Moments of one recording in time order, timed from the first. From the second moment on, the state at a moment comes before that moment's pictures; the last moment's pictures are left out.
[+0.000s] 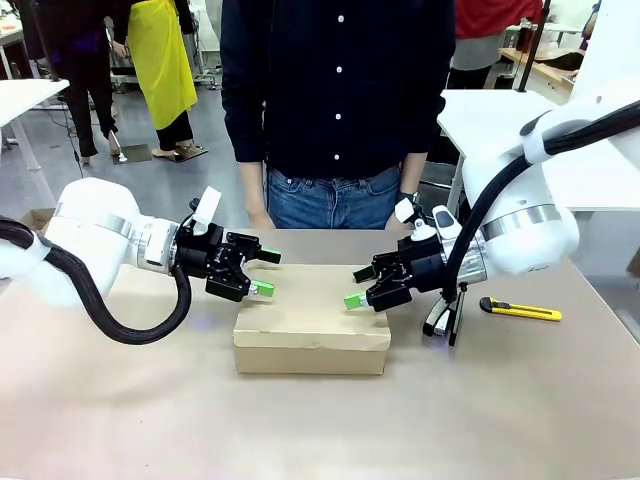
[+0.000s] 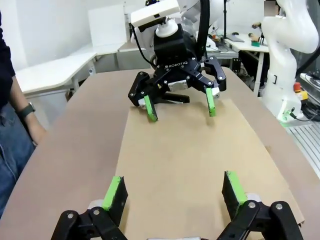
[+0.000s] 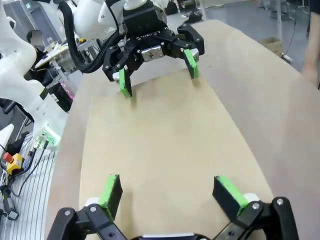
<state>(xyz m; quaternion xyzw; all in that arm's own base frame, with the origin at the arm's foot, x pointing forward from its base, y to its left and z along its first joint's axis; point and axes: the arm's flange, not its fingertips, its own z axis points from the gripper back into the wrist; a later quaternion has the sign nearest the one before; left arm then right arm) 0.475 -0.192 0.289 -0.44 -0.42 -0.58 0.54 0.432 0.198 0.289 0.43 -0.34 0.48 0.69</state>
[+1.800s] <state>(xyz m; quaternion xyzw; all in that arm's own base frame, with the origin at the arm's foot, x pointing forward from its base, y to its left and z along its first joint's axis) 0.378 0.048 0.368 -0.55 -0.34 -0.21 0.73 0.385 -0.032 0.369 0.59 -0.28 0.06 0.76</state>
